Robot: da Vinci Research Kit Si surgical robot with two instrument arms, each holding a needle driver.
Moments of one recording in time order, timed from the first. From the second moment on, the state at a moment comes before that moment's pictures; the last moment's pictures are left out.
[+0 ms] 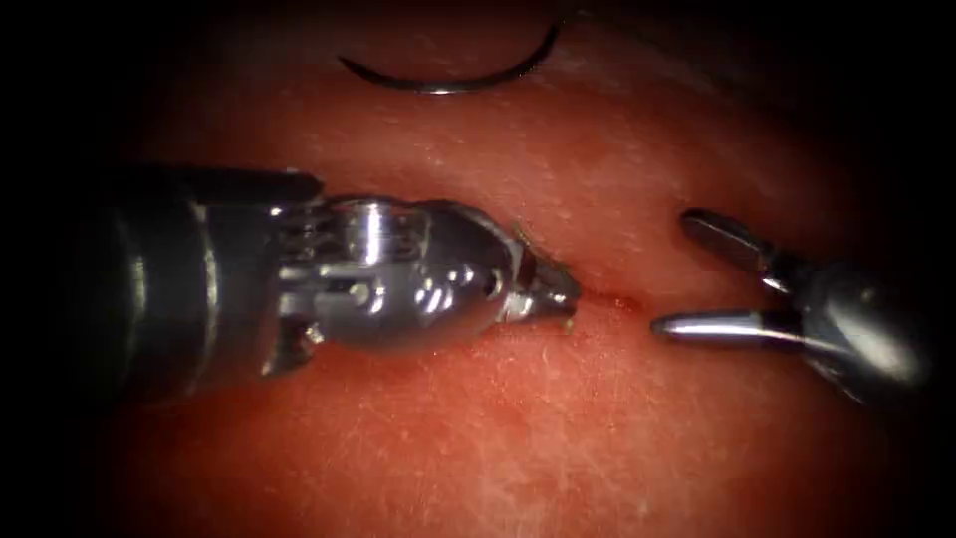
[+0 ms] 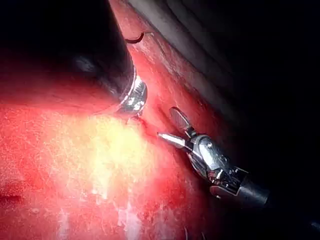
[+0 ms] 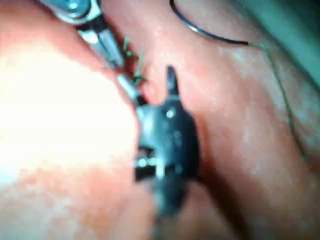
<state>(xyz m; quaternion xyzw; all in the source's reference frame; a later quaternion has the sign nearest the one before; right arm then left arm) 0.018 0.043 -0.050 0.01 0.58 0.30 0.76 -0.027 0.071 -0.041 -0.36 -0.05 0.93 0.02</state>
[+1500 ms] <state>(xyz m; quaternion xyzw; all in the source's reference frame) 0.029 0.043 -0.046 -0.05 0.52 0.25 0.81 -0.026 0.073 -0.042 -0.39 -0.07 0.92 0.06</state>
